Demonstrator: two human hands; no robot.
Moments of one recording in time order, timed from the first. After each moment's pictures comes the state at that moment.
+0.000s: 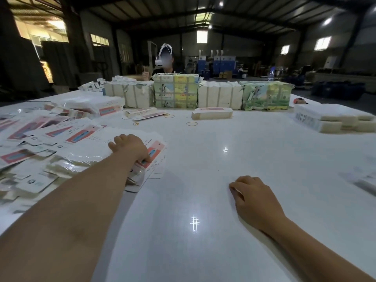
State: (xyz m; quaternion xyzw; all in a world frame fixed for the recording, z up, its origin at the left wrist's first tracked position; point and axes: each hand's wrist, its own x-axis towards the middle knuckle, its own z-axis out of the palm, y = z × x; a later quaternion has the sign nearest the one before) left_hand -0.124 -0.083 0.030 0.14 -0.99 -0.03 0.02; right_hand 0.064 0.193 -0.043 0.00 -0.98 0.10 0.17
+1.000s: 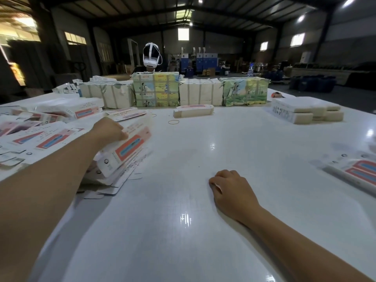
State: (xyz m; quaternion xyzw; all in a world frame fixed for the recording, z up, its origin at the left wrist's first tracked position) left_hand -0.112 -0.090 0.078 0.00 -0.95 -0.30 0.04; right_hand 0.066 0.191 -0.041 0.00 -0.98 0.12 0.18
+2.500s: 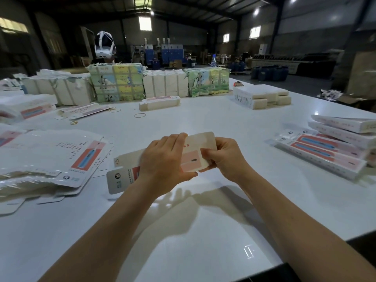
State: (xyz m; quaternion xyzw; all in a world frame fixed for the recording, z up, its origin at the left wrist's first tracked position) left_hand 0.038 0.064 0.009 -0.42 -0.83 -0.13 0.35; right_hand 0.091 0.233 0.004 0.03 -0.70 0.68 0.19
